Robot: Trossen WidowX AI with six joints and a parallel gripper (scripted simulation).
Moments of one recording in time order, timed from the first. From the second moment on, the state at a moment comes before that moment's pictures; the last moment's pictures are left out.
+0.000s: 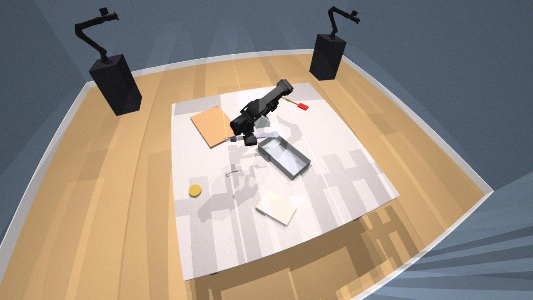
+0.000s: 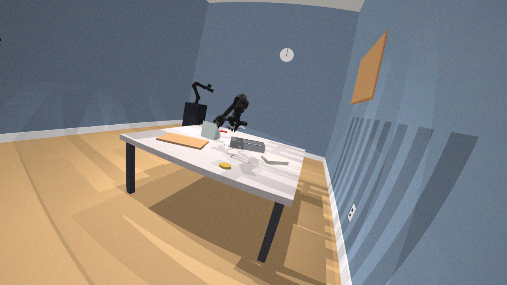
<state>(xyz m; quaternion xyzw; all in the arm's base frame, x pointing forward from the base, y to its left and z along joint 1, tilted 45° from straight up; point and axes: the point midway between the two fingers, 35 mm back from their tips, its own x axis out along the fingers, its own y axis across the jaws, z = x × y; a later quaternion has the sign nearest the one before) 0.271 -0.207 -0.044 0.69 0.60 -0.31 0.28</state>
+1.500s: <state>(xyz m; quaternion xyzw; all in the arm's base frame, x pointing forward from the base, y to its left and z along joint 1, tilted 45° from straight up) 0.035 -0.321 -0.136 0.73 0.43 -0.53 -0.02</state>
